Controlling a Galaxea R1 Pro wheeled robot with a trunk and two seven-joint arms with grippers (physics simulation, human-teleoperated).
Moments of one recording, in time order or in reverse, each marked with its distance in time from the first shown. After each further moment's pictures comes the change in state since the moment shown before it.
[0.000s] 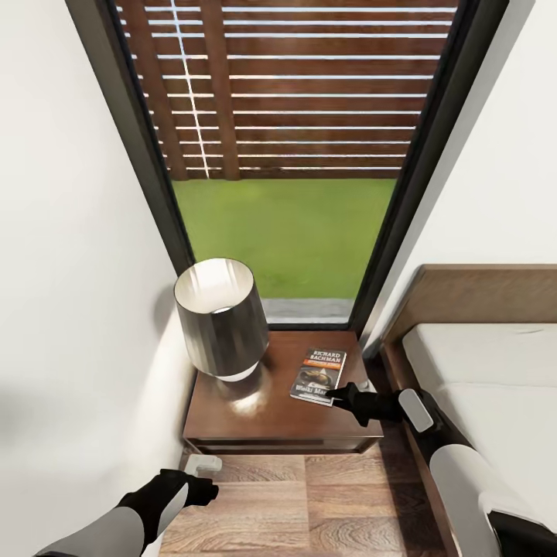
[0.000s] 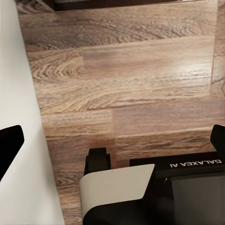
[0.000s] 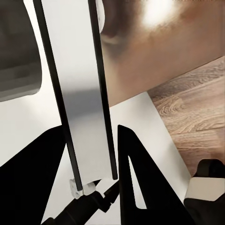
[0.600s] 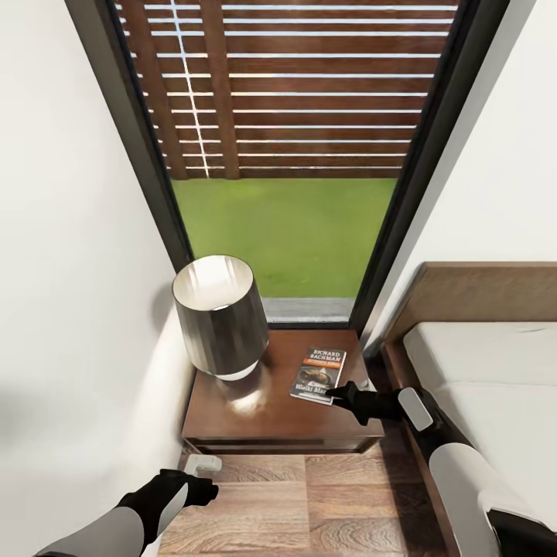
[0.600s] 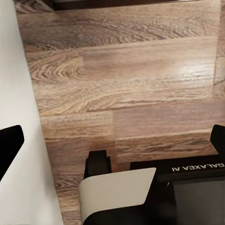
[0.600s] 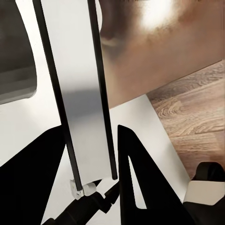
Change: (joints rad) left arm 0.000 0.001 0.001 0.000 0.000 0.000 0.000; right arm -0.005 0.001 0.000 0.000 0.001 0.000 -0.003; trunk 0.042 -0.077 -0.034
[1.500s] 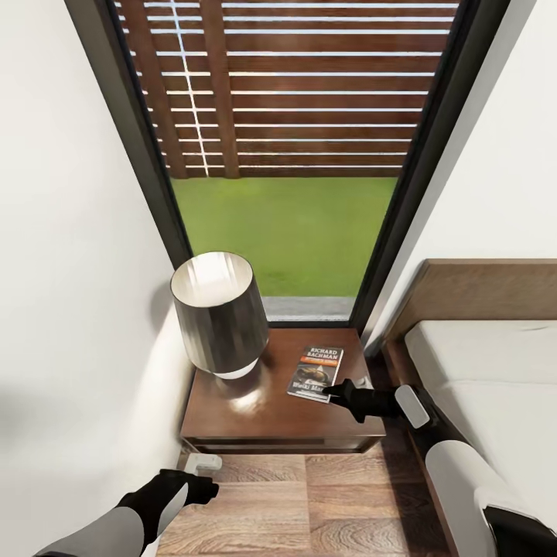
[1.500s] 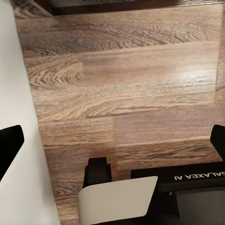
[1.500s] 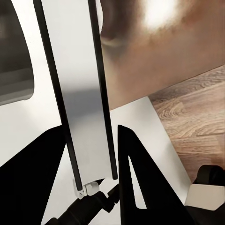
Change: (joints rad) left arm -0.001 0.000 0.000 0.000 0.000 -0.018 0.000; right arm -0.010 0.012 0.000 0.001 0.003 0.000 -0.002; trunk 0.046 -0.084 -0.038
